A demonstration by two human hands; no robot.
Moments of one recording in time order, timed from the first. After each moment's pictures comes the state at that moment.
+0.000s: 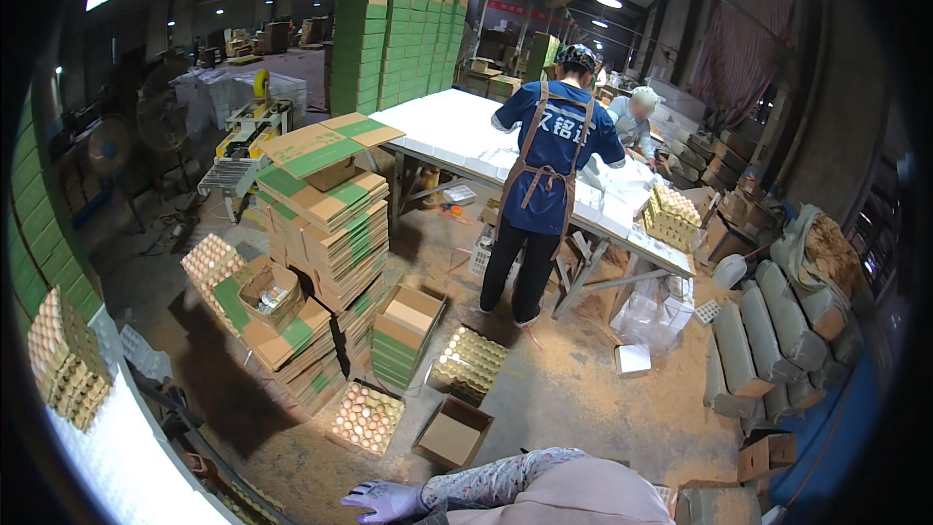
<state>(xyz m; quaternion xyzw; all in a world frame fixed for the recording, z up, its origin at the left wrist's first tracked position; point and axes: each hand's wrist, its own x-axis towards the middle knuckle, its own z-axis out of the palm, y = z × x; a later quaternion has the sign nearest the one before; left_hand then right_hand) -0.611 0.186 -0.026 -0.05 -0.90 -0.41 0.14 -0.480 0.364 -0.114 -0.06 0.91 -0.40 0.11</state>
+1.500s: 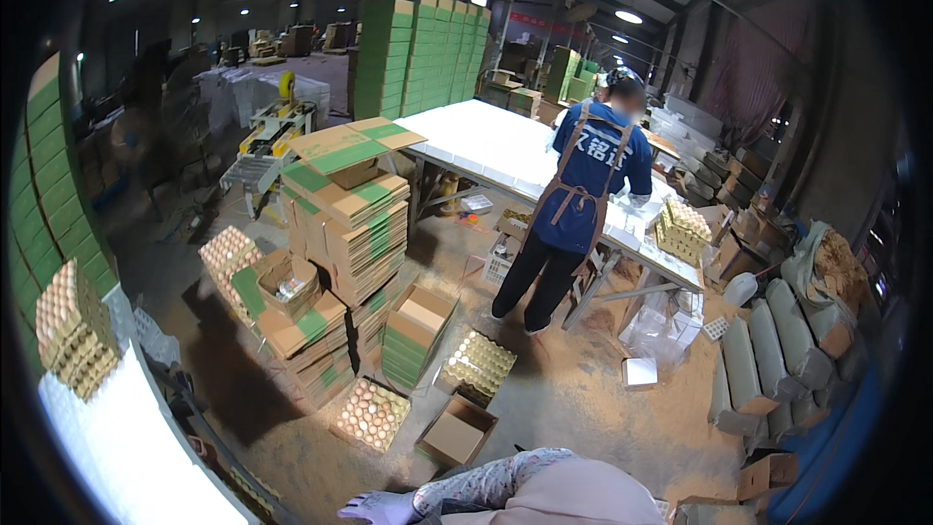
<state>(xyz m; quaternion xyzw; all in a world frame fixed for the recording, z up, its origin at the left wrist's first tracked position) -0.590 0.138 -0.040 0.00 -0.91 -0.39 0.14 -0.472 0.312 -0.149 -0.17 0.92 -0.34 0.09</state>
